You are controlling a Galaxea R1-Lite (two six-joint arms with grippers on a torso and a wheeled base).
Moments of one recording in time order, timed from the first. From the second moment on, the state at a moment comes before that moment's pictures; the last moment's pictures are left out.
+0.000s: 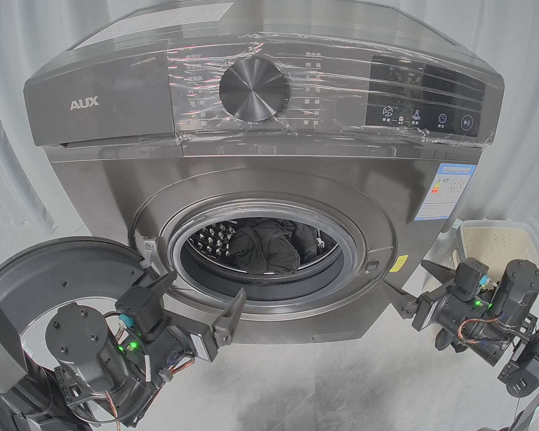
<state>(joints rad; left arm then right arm) -0.84 1.76 -0.18 -1.55 0.47 -0.10 0.55 1.77 -0.13 -1.55 -0.11 0.13</state>
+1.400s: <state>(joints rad) -0.75 1.04 -0.02 -1.02 0.47 -0.04 0.41 1.08 -0.02 -0.95 -0.15 0.07</state>
